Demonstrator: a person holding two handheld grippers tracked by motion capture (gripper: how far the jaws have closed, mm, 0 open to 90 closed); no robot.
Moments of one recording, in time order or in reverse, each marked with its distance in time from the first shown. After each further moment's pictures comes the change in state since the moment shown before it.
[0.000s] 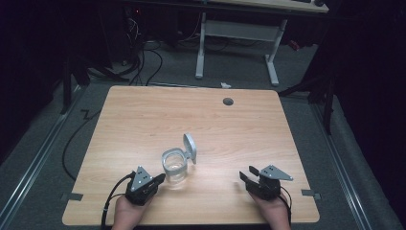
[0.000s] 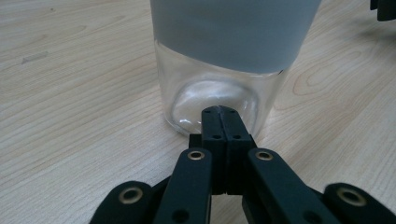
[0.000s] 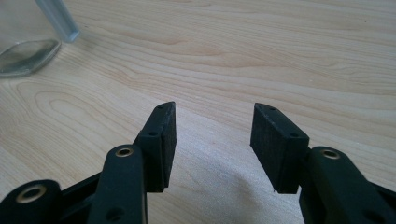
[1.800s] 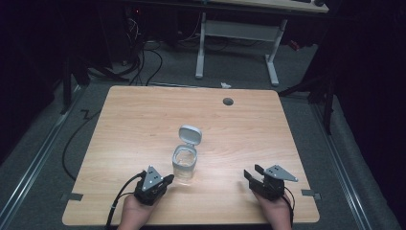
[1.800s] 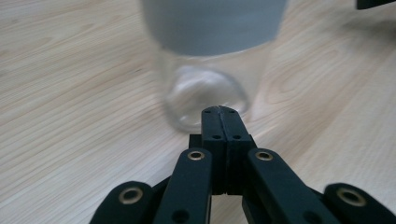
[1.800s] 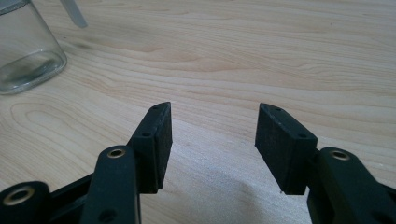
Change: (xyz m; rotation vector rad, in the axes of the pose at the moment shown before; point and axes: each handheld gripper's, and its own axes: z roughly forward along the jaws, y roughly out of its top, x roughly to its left) left arm -0.015 0.000 0.009 0.027 -0.001 0.024; right arm -0.009 -0.002 -0.004 -0.032 -0.053 0.045
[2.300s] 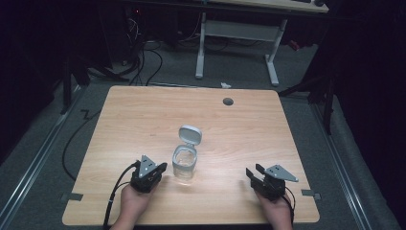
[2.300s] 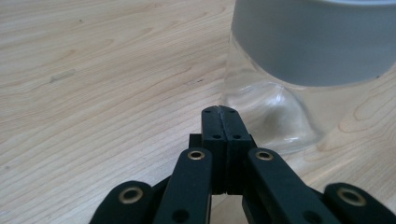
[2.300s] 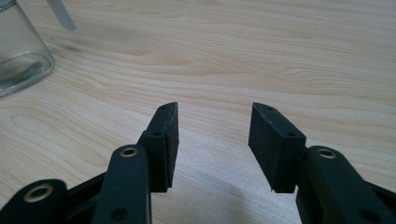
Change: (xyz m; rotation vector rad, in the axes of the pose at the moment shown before) left arm 0.018 0.014 0.026 -0.053 0.093 -0.014; right arm 0.000 0.002 -0.003 -0.007 -0.045 -0.019
